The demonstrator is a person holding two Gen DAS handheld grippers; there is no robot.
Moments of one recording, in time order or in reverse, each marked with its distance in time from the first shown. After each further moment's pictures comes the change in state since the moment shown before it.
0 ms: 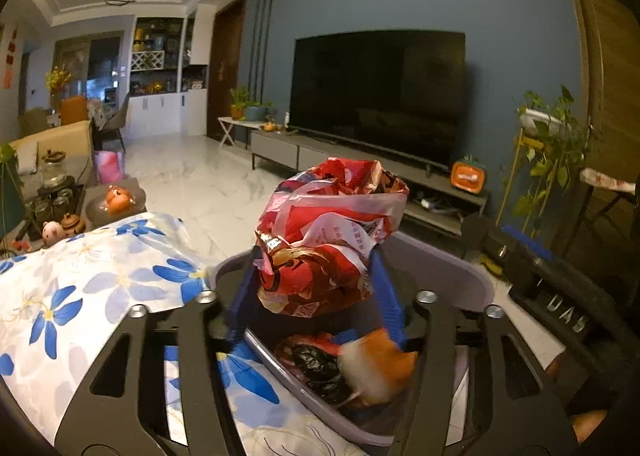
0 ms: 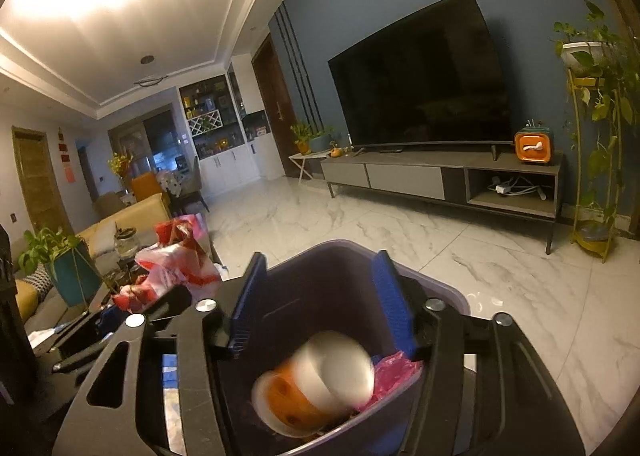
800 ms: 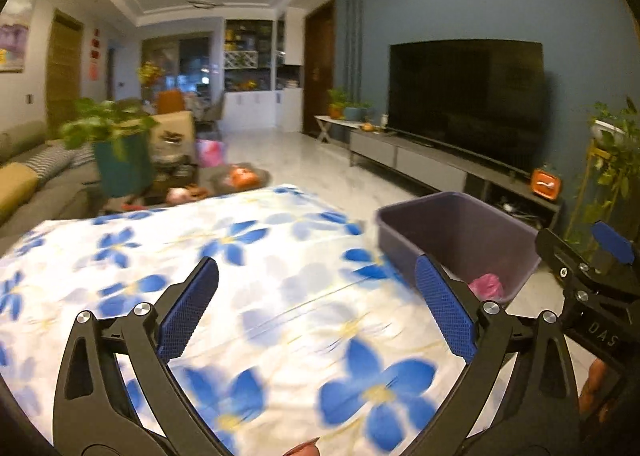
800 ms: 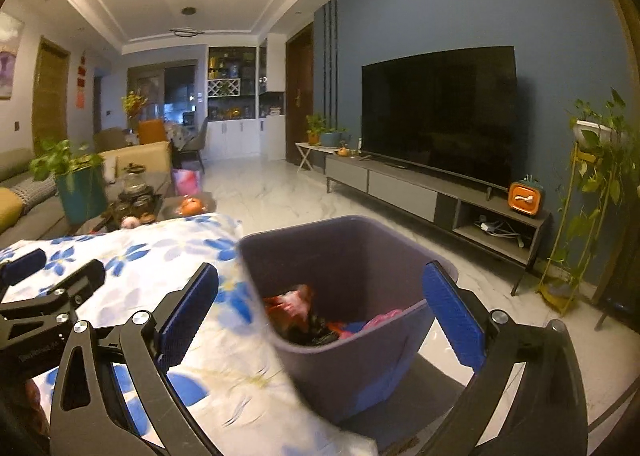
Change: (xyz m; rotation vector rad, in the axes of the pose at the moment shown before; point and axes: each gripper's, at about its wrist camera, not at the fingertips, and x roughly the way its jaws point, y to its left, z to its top) left arm -0.162 0.054 -0.050 -0.087 -0.019 0.379; right arm -0.093 0.091 -0.041 -0.289 0.027 -0.042
